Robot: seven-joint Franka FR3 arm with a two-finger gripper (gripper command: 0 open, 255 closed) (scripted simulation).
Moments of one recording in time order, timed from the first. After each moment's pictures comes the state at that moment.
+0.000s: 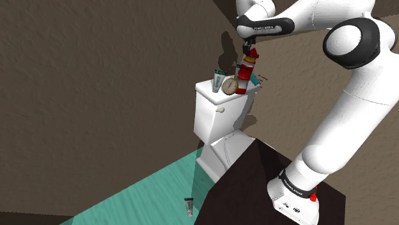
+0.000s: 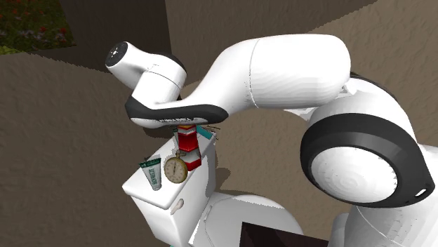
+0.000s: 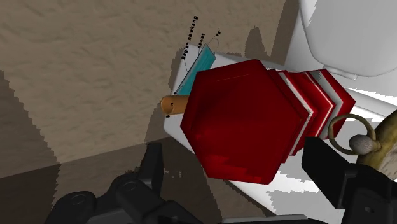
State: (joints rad) arm -0.22 0.13 -0.16 -1.63 -0.72 1.88 -0.37
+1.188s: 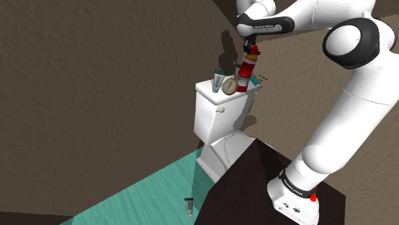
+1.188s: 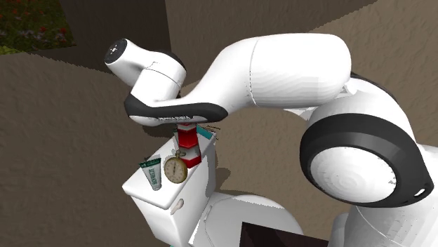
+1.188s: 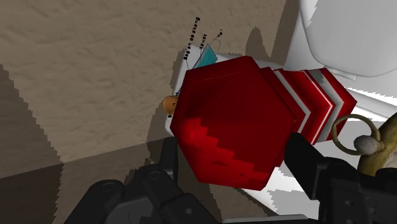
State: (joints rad) arm -0.22 0.13 -0.16 -1.61 -0.71 1.87 -0.39
